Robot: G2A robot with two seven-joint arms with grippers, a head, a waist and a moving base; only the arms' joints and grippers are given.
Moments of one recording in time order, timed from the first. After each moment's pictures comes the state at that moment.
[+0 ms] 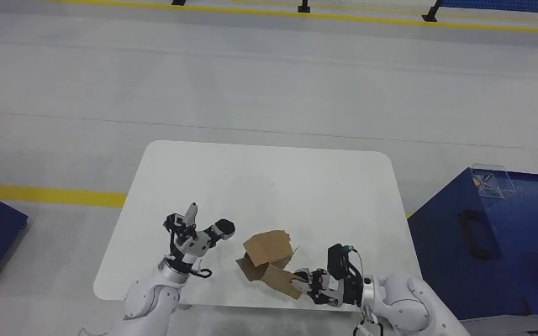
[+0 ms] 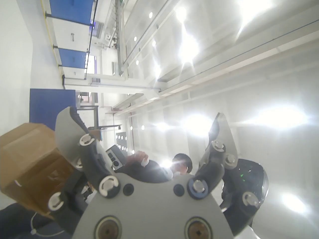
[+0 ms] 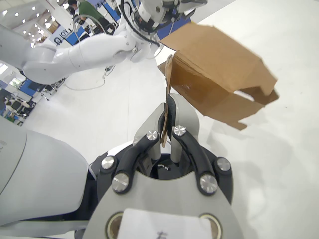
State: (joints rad) left arm 1.35 -1.29 -1.31 -1.42 -0.83 -0.40 -0.82; right arm -1.52 -1.01 1.29 -1.76 -0.58 -0.91 0.53
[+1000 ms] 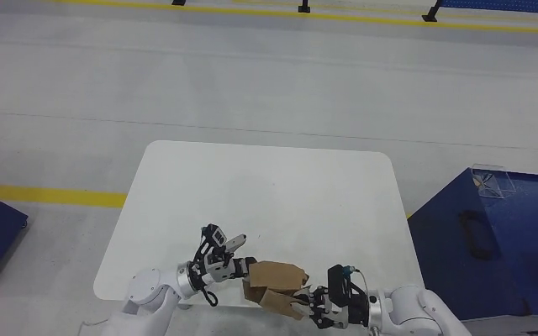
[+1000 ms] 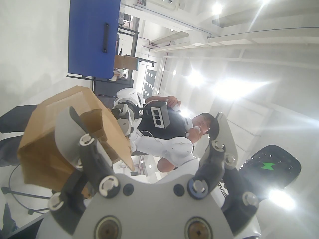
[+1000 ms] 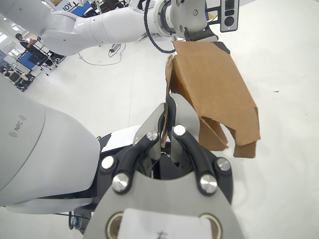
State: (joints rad) left arm 1.32 -1.26 -1.26 -1.45 -0.64 -0.07 -1.09; right arm -1.62 -0.97 1.33 -1.91 -0.60 -0.94 0.56
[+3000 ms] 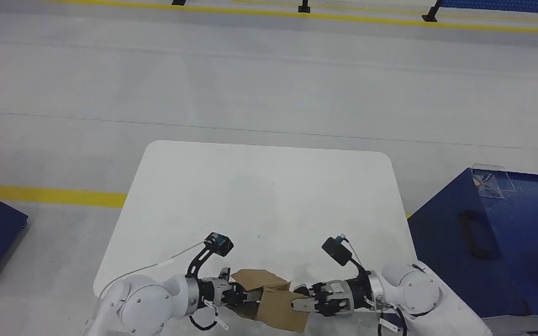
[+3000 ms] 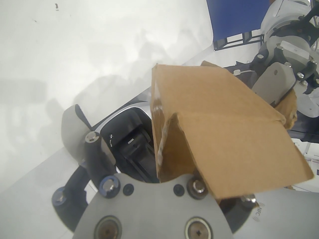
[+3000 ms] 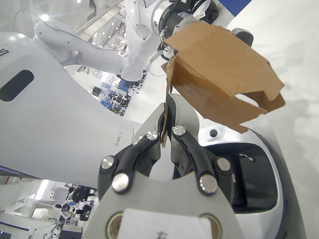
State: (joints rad) left arm 1.44 -1.15 -1.26 -2.01 0.51 -0.01 -1.17; right arm -1.34 -0.85 1.11 -1.74 0.35 -0.71 1.11
